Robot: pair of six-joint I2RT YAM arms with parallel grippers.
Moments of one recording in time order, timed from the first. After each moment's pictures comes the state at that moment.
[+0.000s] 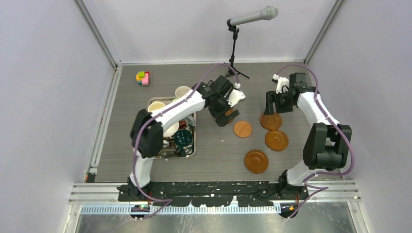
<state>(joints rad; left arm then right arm) -0.80 1.96 1.79 -0.88 0.13 0.28 -0.08 1.58 1.18 -0.71 -0.35 -0.24</state>
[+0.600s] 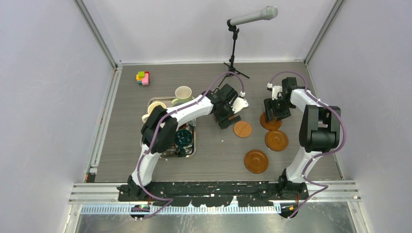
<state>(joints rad) -0.82 2.15 1.77 -0.68 0.10 0.37 -0.09 1.81 1.20 -0.71 -0.22 -0.30</state>
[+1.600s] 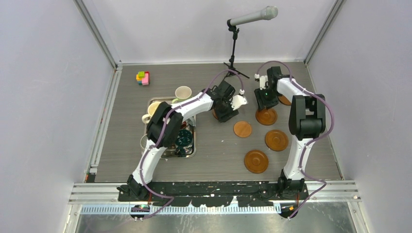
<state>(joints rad) -0.76 2.27 1.83 -0.61 0.18 0.50 0.04 2.02 1.47 -0.74 -0.13 -0.27</state>
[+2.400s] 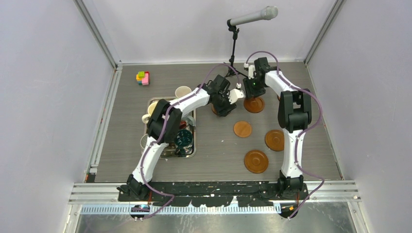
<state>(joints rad) -0.69 2.34 1.93 -0.58 0.29 0.55 0.15 2.24 1.81 -0.72 -0.14 -0.16</state>
